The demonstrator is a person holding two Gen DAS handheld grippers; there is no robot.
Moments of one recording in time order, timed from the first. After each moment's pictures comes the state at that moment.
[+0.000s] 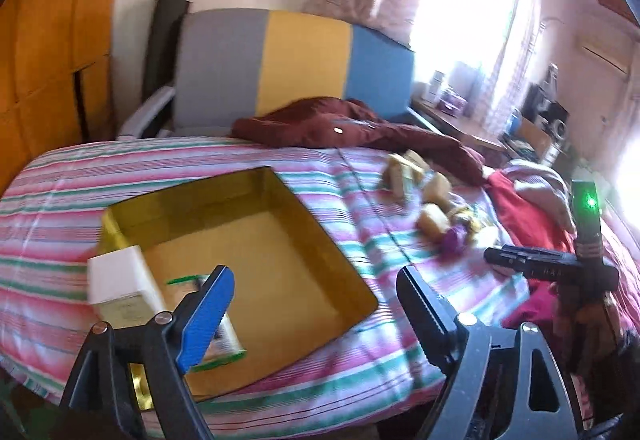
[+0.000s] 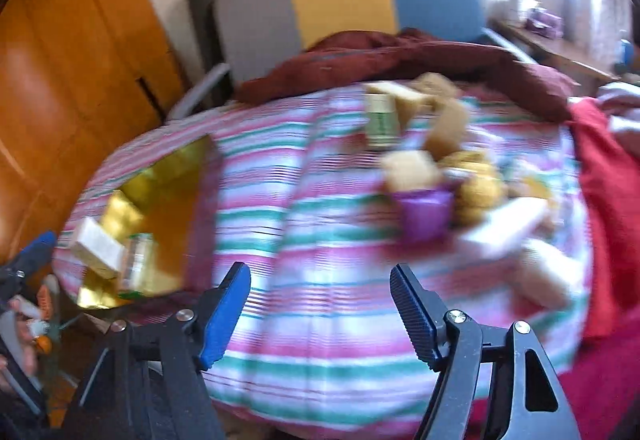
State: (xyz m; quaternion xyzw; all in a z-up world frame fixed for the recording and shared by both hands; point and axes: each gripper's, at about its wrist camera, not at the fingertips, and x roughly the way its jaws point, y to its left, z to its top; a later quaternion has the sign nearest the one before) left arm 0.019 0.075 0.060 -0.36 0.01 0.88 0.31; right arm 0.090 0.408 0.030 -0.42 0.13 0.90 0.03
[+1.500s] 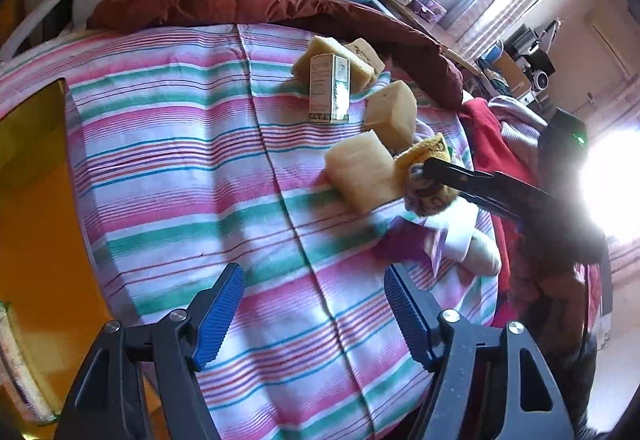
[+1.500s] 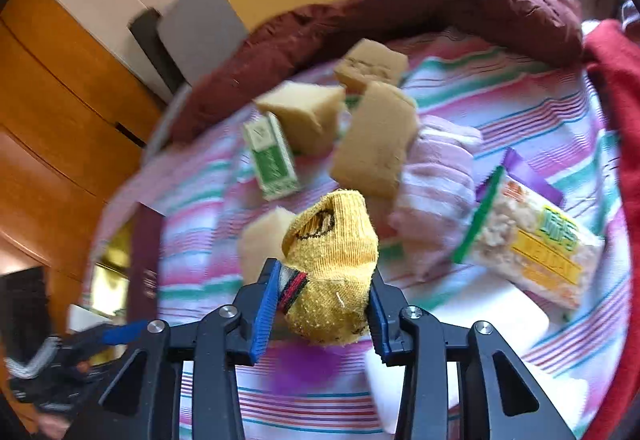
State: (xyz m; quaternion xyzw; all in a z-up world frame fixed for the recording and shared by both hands) left arm -0.066 0.274 -0.027 -0.56 0.00 0.74 0.38; right arm -0.008 0.550 -0.030 -0.44 0.28 0.85 -0.01
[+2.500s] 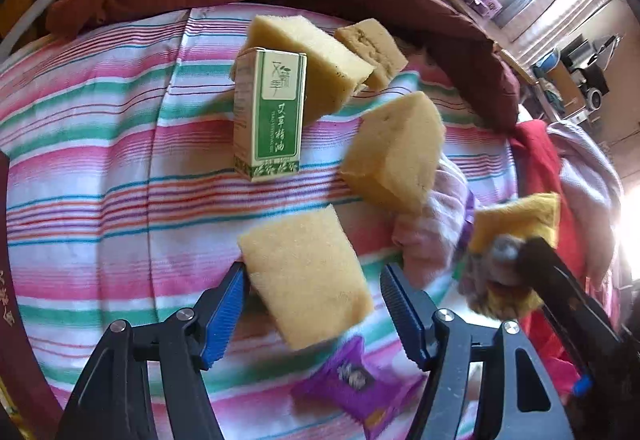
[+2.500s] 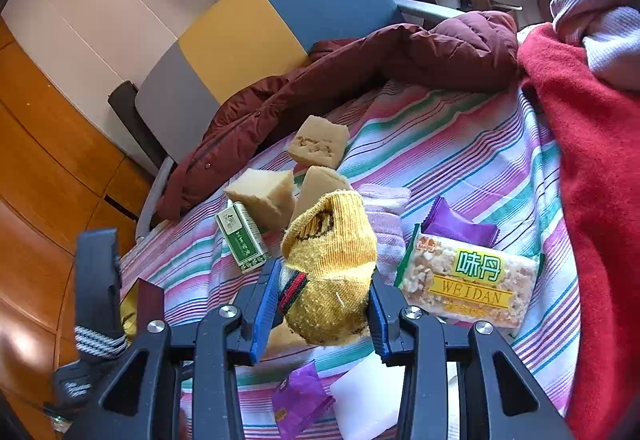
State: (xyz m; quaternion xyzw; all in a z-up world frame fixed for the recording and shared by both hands) left arm -0.100 0.414 -0.057 -0.60 0.02 0.75 0.28; right arm 0.015 0.592 -0.005 -0.36 0.32 0.88 0.08
